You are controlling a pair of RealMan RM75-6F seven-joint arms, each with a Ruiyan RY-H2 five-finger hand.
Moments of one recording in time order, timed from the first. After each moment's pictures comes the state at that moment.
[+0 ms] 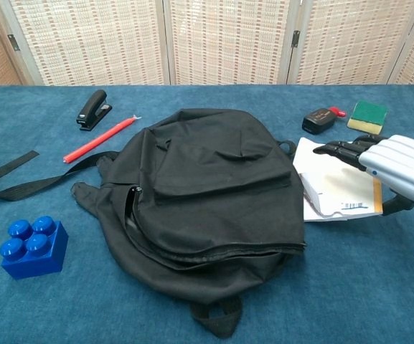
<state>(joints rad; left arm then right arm) -0.09 -1.19 -0.03 -1.66 1.52 1.51 0.21 0.49 -1.74 -0.03 -0.78 -1.68 1.28 0.01</state>
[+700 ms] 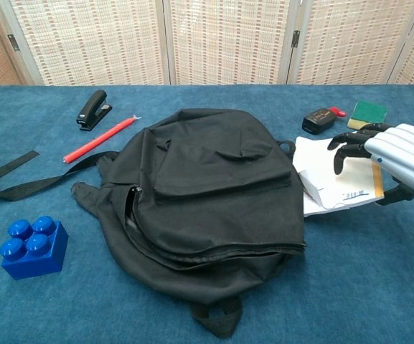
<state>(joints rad) -0.10 -1.19 -0.03 -1.68 1.52 1.50 0.24 0.48 -1.78 -0.01 -0.72 -1.67 1.35 0.07</state>
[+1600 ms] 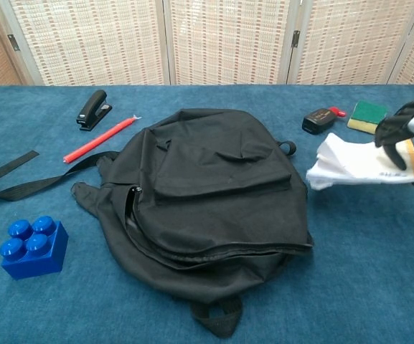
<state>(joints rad) -0.14 -1.16 -0.04 -1.70 1.59 1.48 0.27 0.43 -1.76 0.00 -0.62 -1.67 1.54 0.09</state>
